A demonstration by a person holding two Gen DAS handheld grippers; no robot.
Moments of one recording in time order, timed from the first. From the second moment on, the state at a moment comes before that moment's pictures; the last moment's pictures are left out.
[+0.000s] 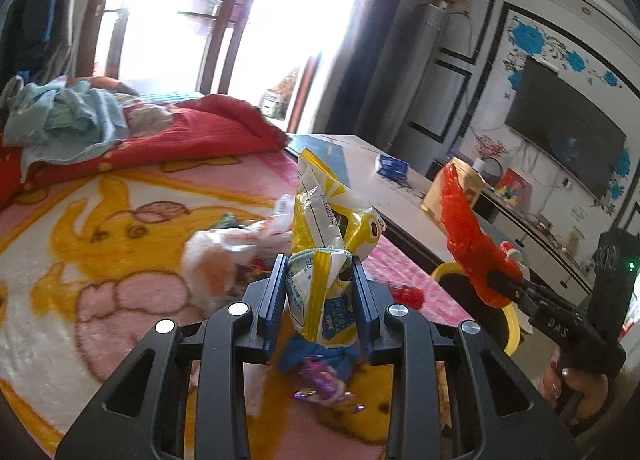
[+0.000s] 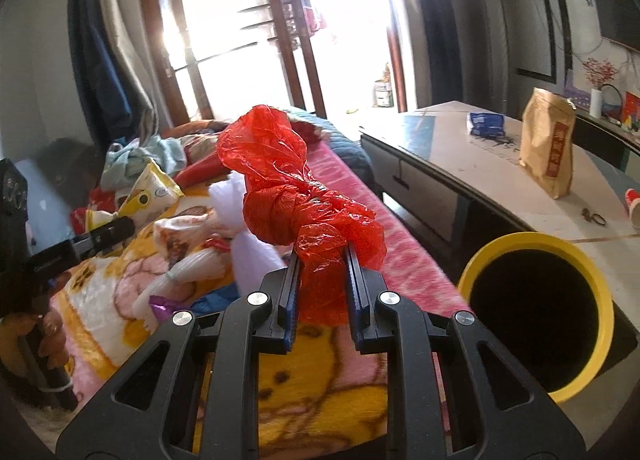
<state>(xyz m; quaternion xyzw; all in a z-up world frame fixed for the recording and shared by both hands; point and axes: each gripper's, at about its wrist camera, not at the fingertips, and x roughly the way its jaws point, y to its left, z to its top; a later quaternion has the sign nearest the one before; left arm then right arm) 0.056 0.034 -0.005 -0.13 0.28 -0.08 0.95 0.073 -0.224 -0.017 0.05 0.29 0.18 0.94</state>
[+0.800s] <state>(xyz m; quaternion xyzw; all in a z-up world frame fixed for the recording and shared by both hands) 0.090 -0.071 -0.012 -0.08 0.30 -0.20 0.93 0.074 -0.329 -0.019 0.09 0.29 0.03 0.95</state>
